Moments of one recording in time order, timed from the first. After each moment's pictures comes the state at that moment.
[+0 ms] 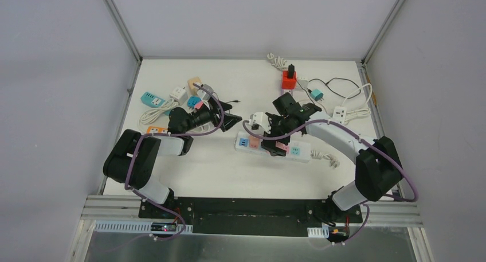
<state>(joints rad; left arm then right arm) -0.33 1.56 0.49 1.33 0.78 -0.38 0.64 1.52 1.11 -0.79 -0.39 -0.77</state>
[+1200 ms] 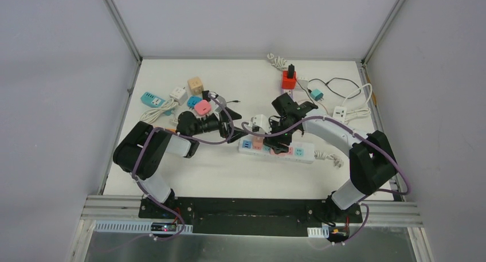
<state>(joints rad) -0.40 1.67 0.48 1.41 0.90 -0.26 0.64 1.59 1.13 -0.83 -0.33 -0.82</state>
